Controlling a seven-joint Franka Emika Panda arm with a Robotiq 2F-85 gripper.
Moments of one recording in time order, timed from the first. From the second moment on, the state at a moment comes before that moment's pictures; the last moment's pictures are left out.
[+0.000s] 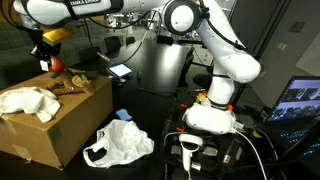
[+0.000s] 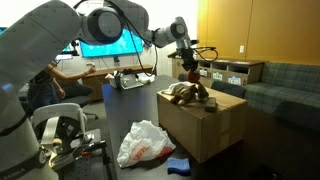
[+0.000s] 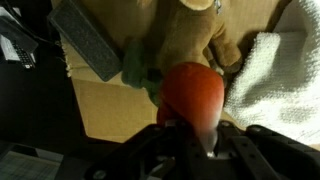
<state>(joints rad) 0.37 0.86 0.00 -0.92 -0.30 1.92 0.34</state>
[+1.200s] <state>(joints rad) 0.27 1.01 0.00 -0.74 -0.25 1.86 0.31</state>
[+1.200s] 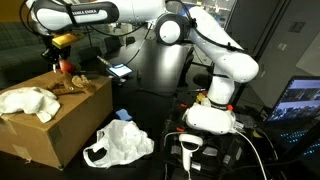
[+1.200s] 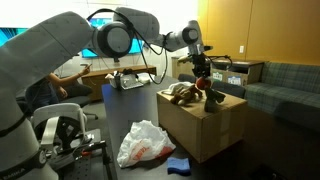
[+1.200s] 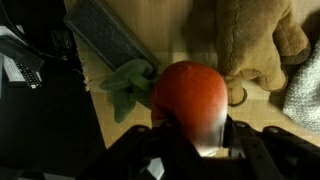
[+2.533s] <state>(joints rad) 0.13 0.68 0.08 -1.29 -0.24 2.03 -0.05</state>
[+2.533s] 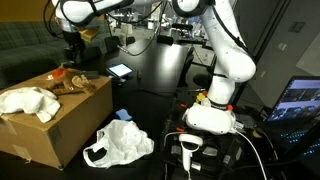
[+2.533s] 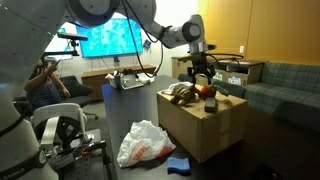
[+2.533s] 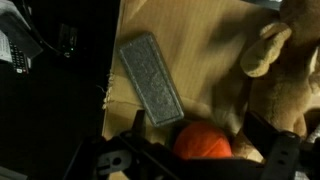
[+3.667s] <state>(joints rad) -0.16 0.42 0.16 -2.11 -0.09 2.75 -0.57</state>
